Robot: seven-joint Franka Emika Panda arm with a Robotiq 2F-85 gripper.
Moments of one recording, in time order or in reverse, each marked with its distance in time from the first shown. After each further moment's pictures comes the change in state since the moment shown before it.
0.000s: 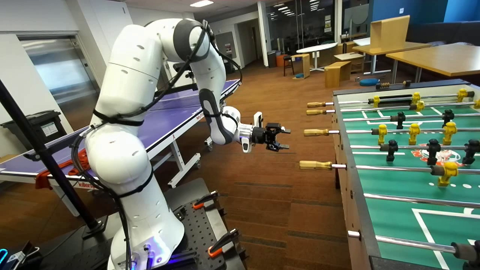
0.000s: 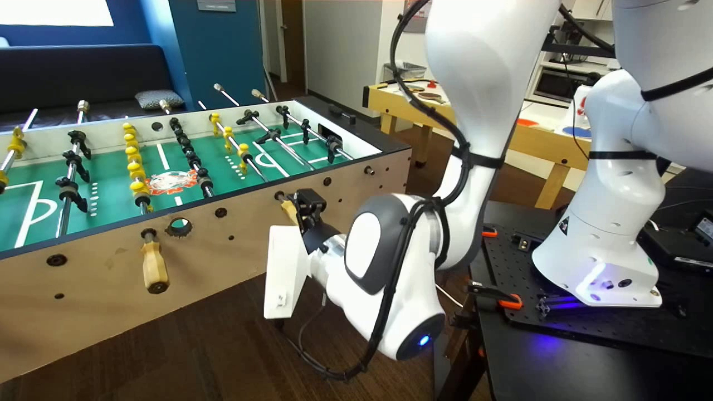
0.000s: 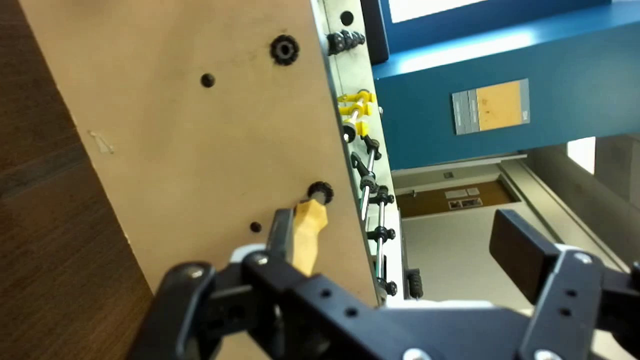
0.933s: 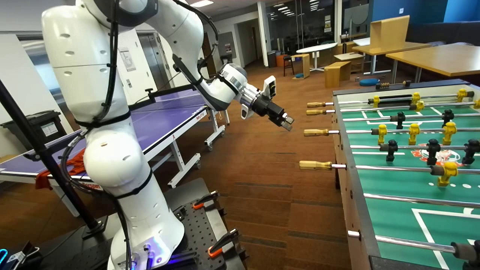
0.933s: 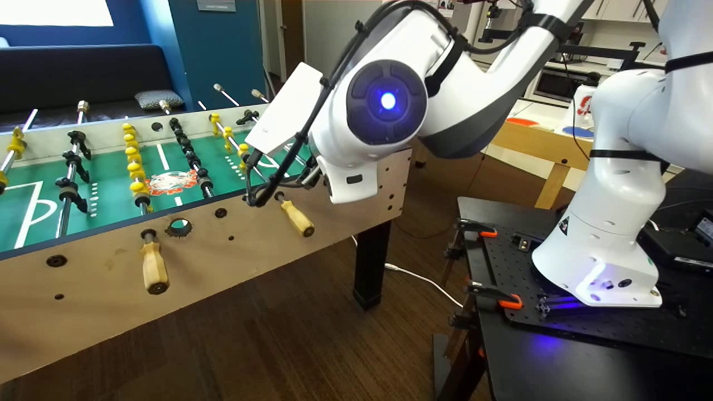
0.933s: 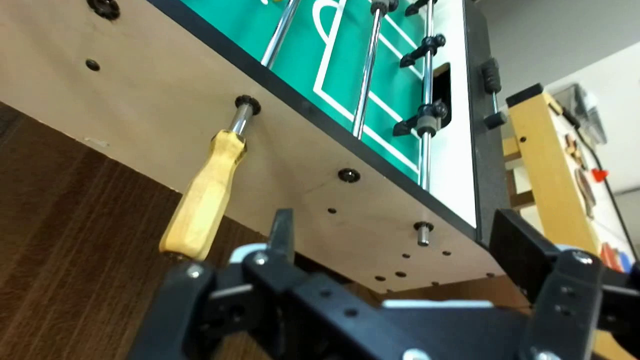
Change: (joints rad) arm -0.144 -0.478 -0.047 -0.117 0.557 0.350 0.050
